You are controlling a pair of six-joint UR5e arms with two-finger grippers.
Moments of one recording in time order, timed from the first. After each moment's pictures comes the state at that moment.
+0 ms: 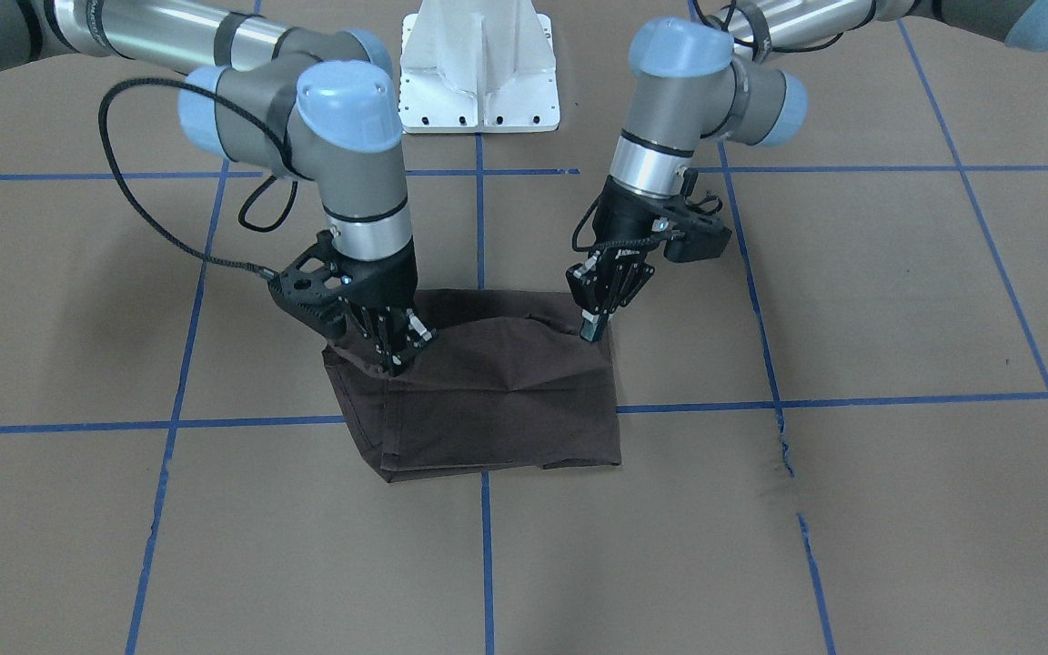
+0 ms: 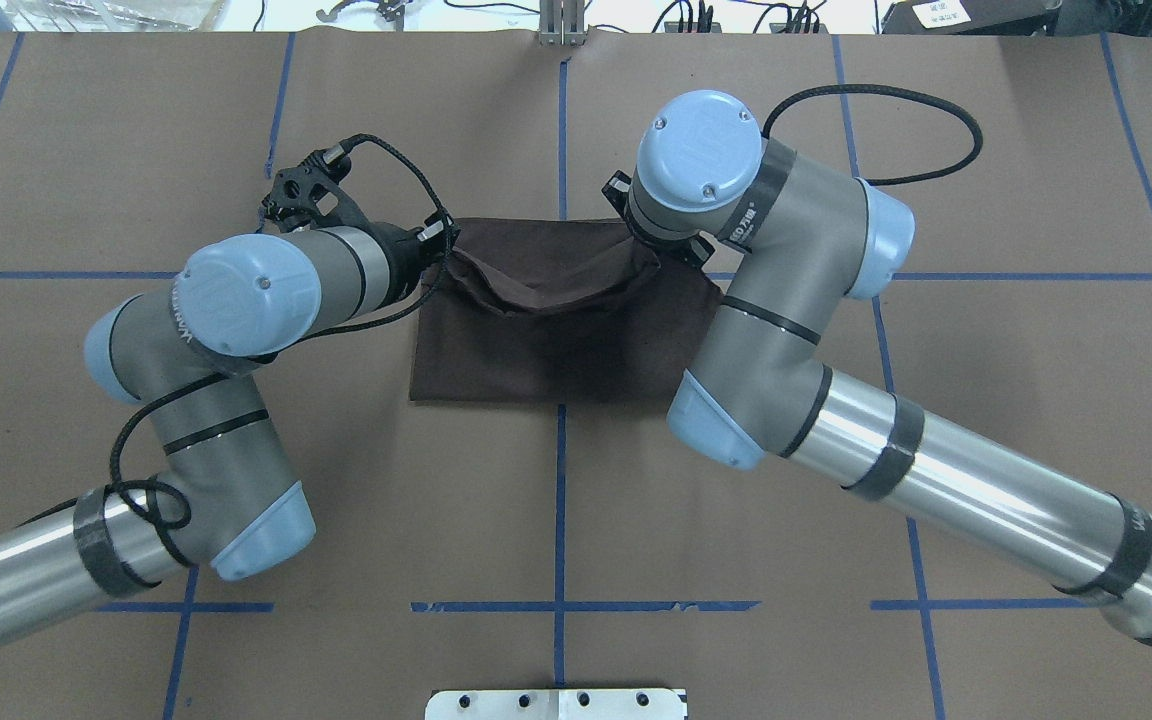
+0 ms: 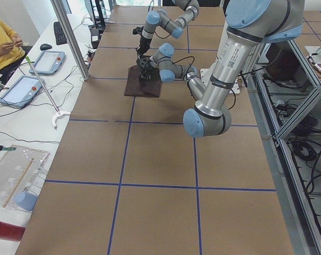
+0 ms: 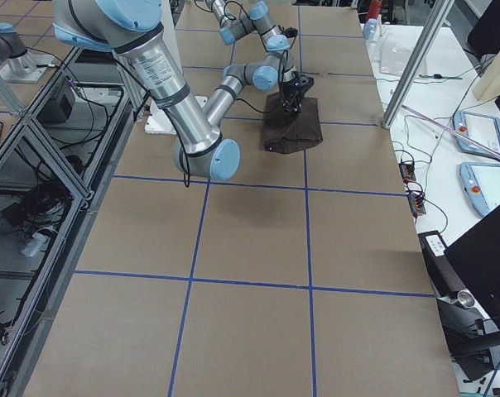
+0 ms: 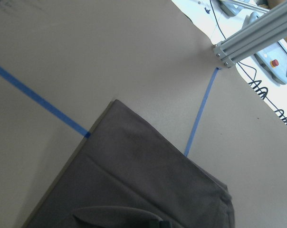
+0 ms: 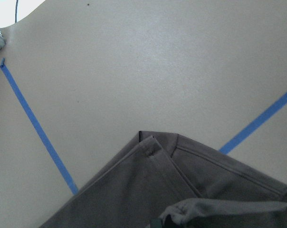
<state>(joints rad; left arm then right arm) -0.59 -2.12 -1.62 -2.15 -1.47 -1.76 0.67 -0.78 1.44 -1.41 1.68 1.79</state>
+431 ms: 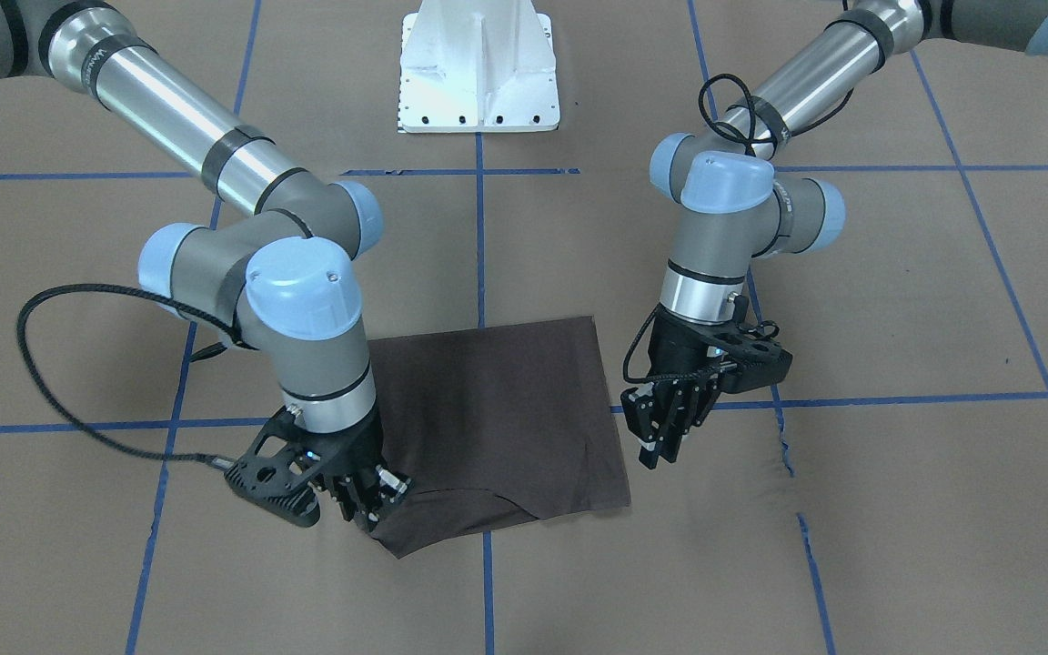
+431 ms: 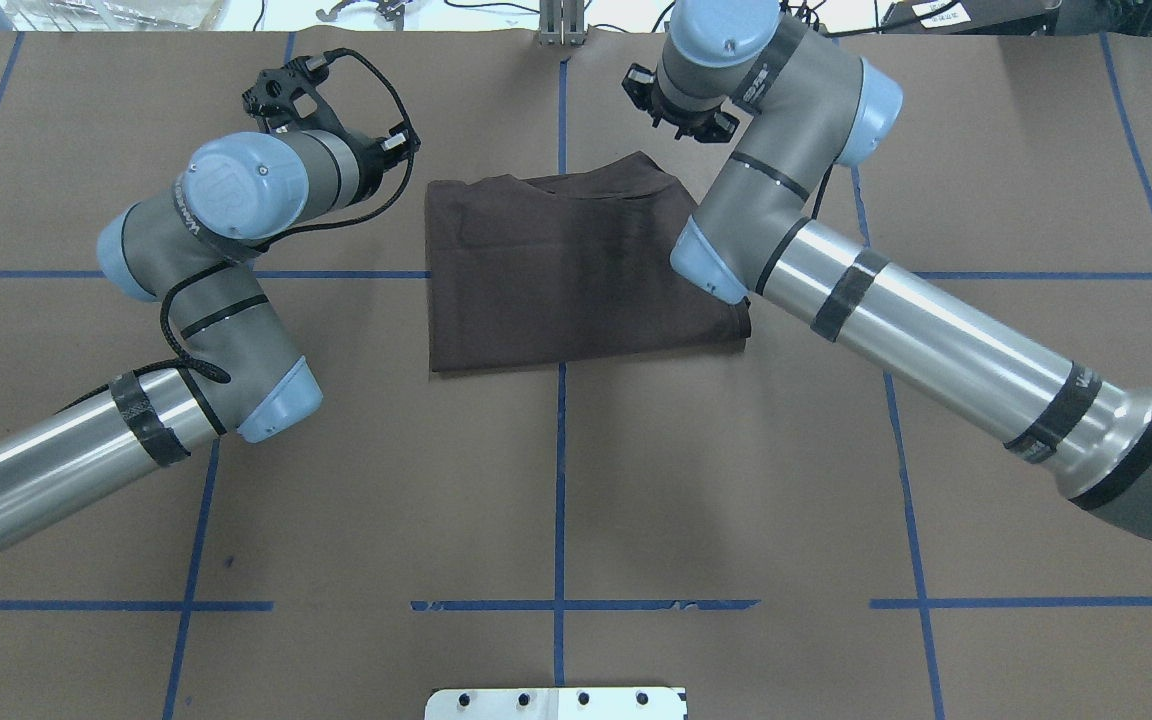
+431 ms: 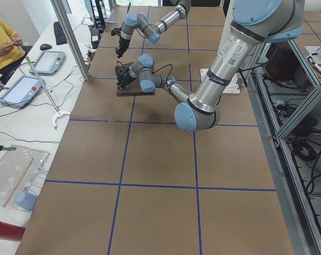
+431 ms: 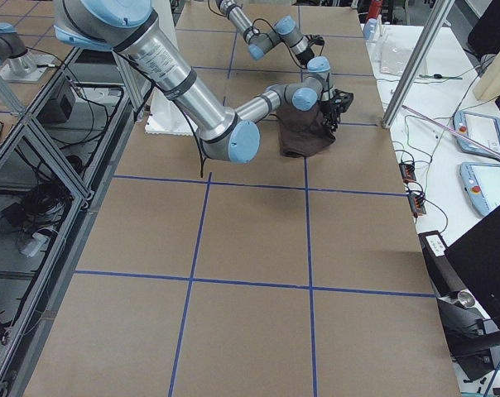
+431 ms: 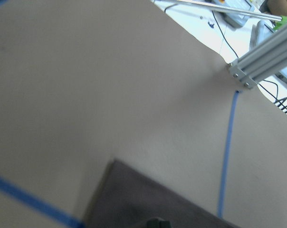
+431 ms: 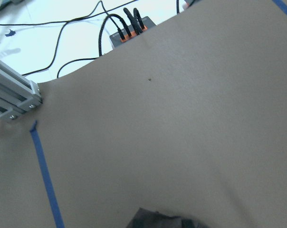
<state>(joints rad) -0.73 -2.20 -1.37 -2.28 -1.48 -1.56 0.84 -0.63 1.08 -1.17 1.78 1.49</state>
